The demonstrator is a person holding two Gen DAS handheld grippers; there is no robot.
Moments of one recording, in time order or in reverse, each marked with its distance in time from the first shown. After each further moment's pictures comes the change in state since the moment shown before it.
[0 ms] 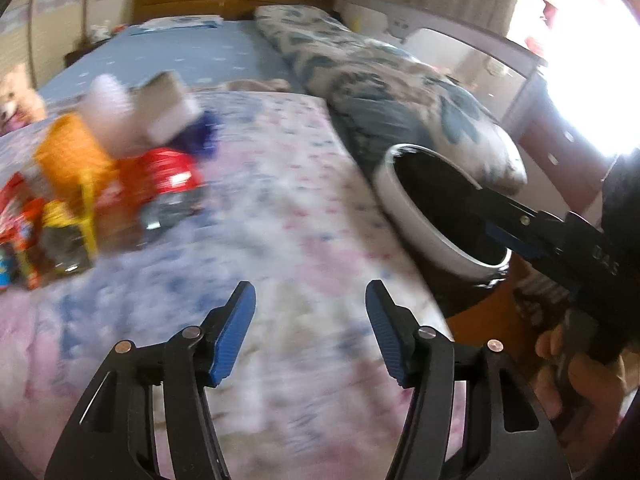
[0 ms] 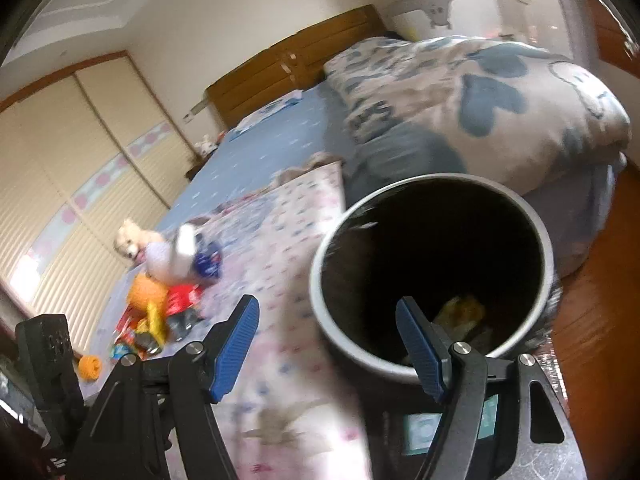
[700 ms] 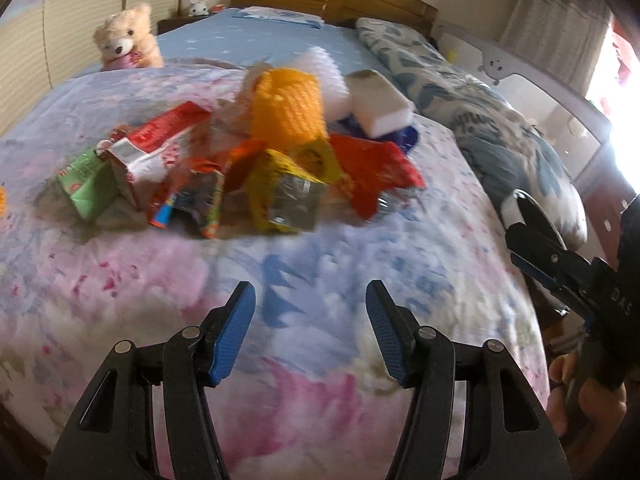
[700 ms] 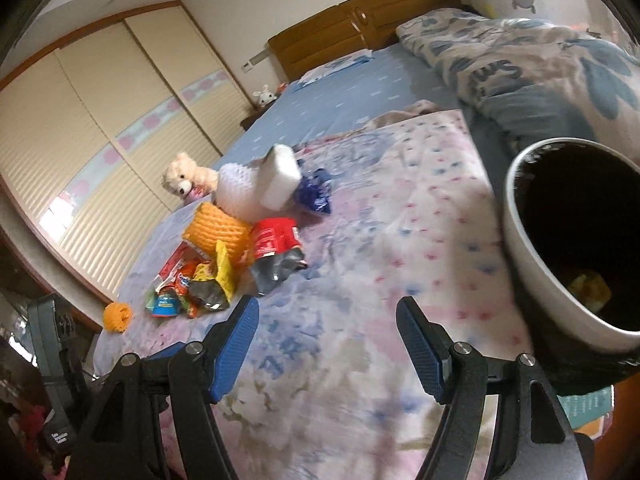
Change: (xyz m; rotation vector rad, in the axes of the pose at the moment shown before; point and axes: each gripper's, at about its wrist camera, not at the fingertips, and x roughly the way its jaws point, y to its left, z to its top) left arm -0.036 0.120 -0.025 -0.218 -0.035 0.196; right arm 0.067 0.100 -0.038 -0.125 0.129 0.153
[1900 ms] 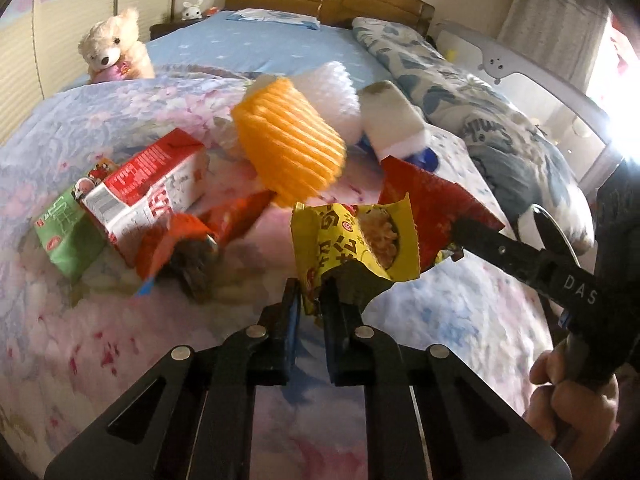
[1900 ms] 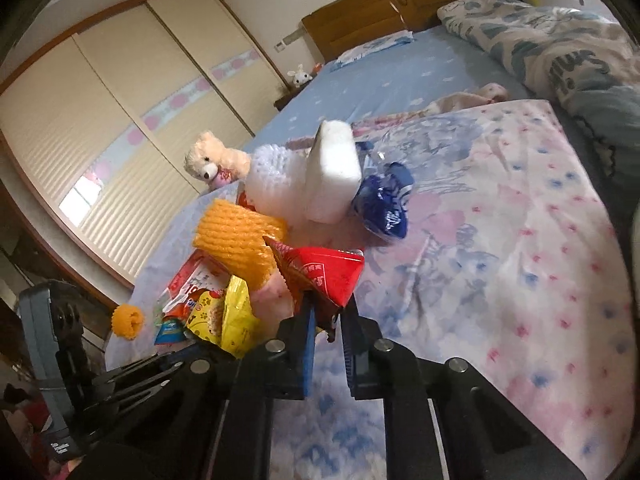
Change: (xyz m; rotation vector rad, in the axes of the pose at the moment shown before) left arm 0.027 0.010 0.033 0.037 0.001 -0.019; right arm 0.067 0.023 0.024 -0.035 0.048 0.111
